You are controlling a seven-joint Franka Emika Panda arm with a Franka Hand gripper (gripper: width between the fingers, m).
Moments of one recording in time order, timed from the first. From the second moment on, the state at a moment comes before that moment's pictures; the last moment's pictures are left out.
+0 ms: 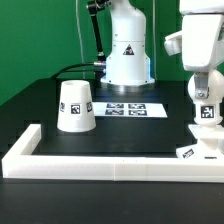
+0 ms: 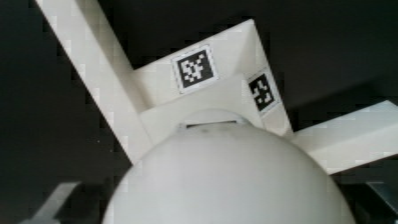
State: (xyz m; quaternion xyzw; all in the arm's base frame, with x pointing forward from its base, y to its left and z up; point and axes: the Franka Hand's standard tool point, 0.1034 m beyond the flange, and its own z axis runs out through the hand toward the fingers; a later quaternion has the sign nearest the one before) arm 0.600 0.093 0.119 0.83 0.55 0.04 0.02
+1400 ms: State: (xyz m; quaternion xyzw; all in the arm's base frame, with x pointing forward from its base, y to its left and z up) arm 0.606 0.104 0.119 1.00 0.09 0.03 0.00
